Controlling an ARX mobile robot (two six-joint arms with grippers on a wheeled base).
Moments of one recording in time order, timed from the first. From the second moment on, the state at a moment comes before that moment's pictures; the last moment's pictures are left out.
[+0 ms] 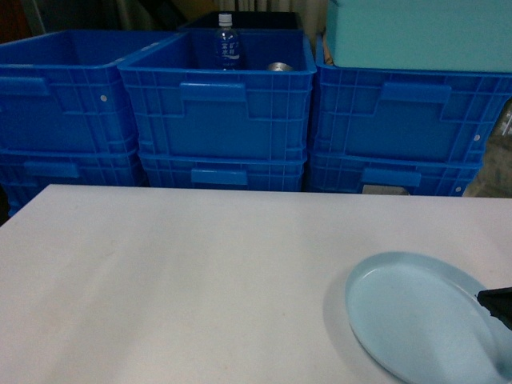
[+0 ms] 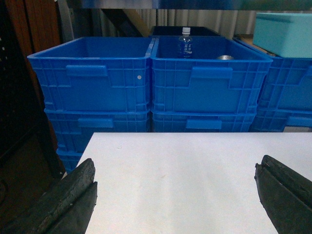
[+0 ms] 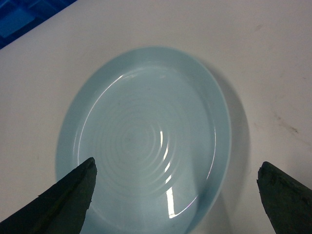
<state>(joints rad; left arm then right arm) 0.00 0.01 0.01 0.00 0.00 0.00 -0.10 1.82 0.44 0.68 -0.35 0.35</state>
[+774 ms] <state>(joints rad) 0.00 0.01 0.01 0.00 0.00 0.00 -0.08 1.93 0.43 0.76 -0.34 0.39</state>
